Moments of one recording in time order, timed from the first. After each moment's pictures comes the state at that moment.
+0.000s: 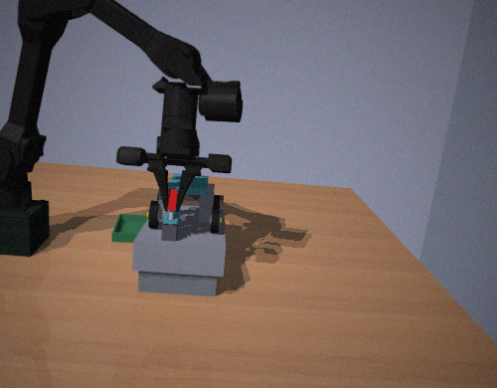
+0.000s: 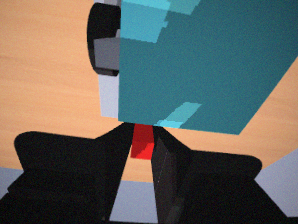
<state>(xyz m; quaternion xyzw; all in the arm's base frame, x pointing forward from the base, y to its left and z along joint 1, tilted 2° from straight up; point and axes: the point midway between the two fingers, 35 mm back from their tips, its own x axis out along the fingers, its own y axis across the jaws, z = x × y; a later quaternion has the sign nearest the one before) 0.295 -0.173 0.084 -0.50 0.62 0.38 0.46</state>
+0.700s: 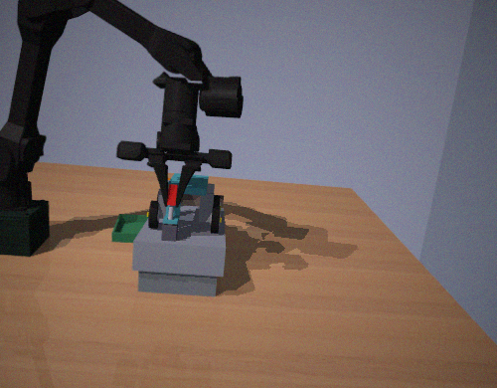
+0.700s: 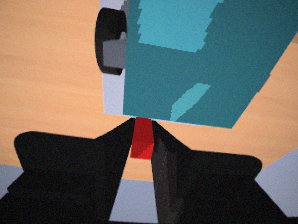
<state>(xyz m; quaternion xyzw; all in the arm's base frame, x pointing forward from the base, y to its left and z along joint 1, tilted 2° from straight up) 0.295 -0.171 0.092 -0.50 0.62 0.38 0.46</state>
